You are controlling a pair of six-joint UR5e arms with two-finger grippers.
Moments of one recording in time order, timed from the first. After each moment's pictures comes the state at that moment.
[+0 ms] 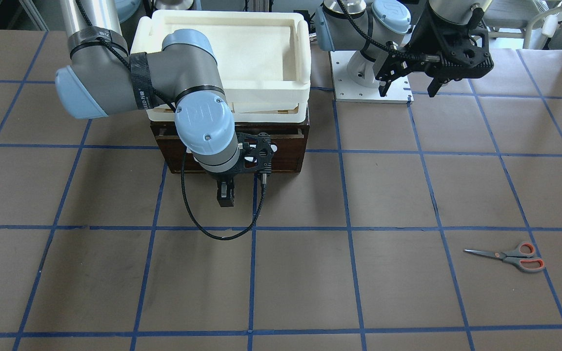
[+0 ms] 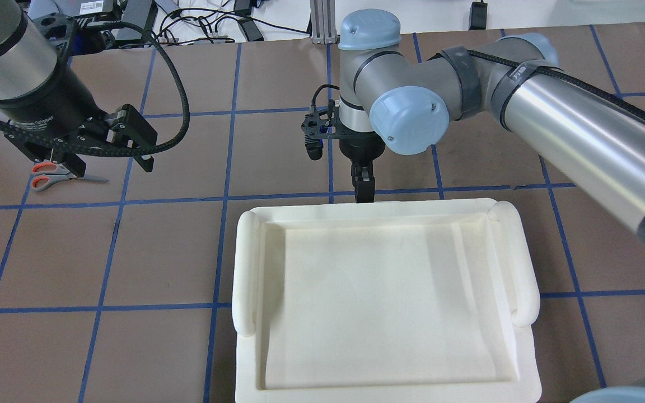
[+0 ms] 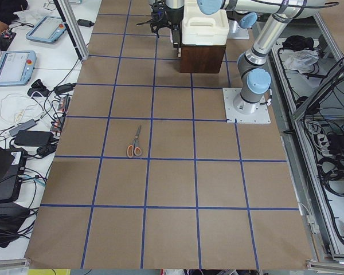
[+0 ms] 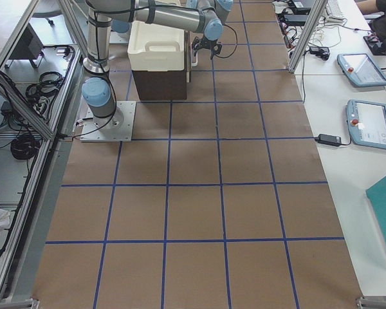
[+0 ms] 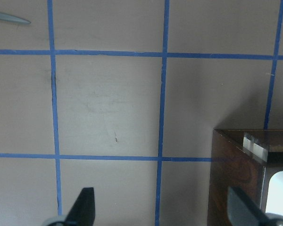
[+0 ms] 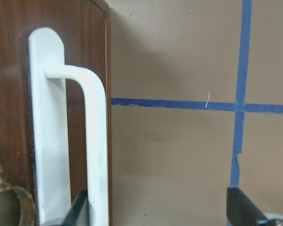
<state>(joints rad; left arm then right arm) -1.50 -1.43 -1.62 -1.70 1.57 0.04 1.87 -1.19 1.55 -1.70 -1.47 -1.32</state>
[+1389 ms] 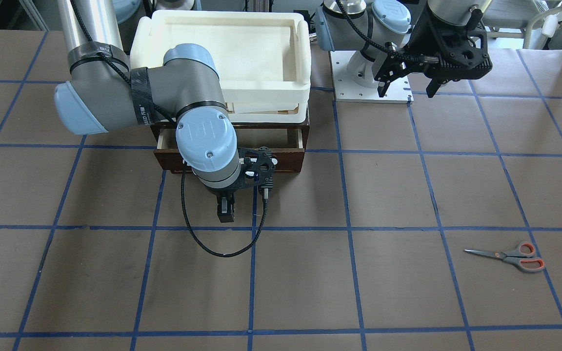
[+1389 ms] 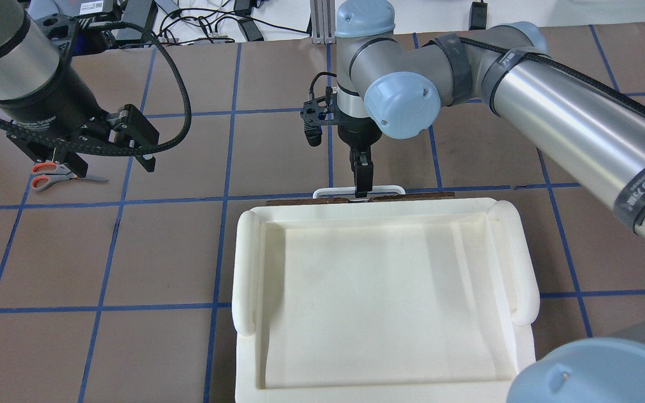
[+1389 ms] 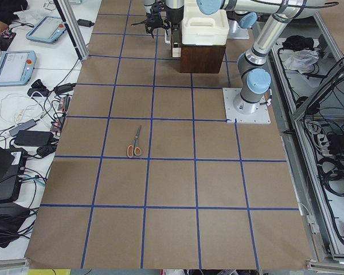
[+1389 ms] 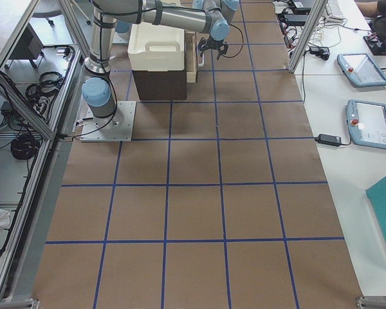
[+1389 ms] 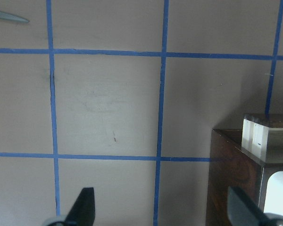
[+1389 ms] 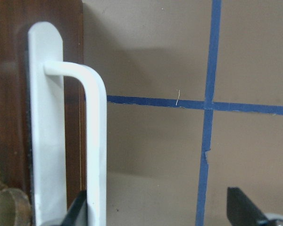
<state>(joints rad) -1.50 -1.44 -1.62 -1.70 1.57 0.03 1.86 -1.13 1.48 -1.71 -1.49 -1.34</state>
